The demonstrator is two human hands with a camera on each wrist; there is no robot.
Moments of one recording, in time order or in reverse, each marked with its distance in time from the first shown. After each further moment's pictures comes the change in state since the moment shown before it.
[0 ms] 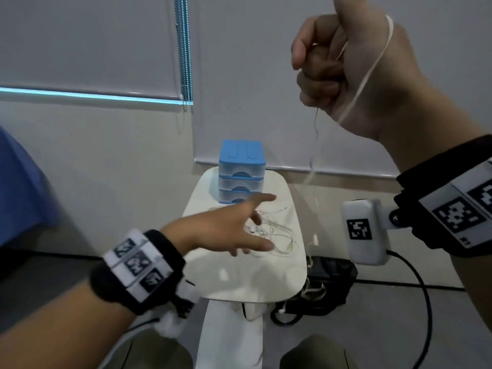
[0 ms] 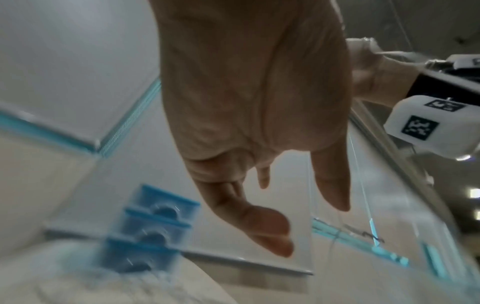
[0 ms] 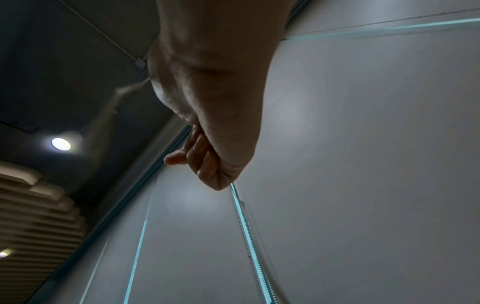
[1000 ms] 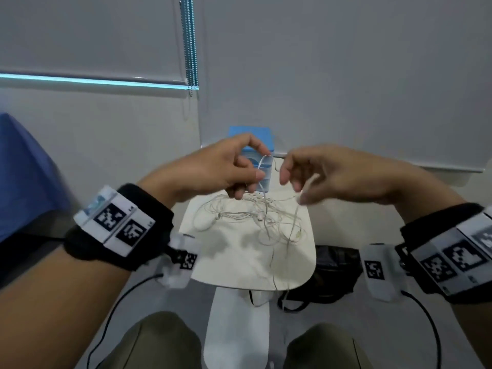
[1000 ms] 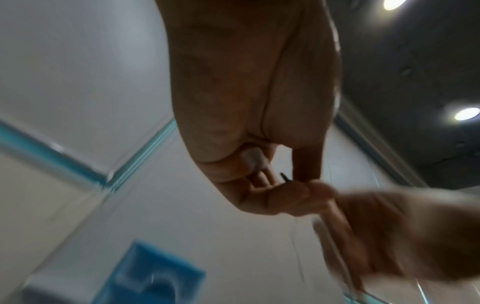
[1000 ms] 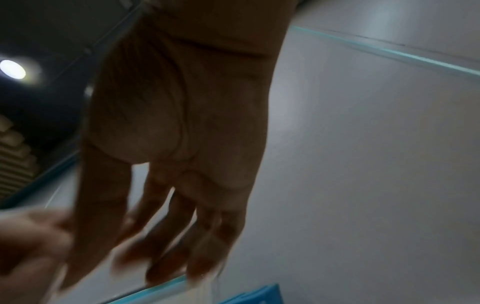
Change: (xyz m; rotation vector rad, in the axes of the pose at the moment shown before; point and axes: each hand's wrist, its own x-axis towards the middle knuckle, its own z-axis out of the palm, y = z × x) left_hand -0.008 0.020 -0.047 -0.210 0.254 0.154; right_hand -0.050 0.108 -0.022 -0.648 -0.490 0.285
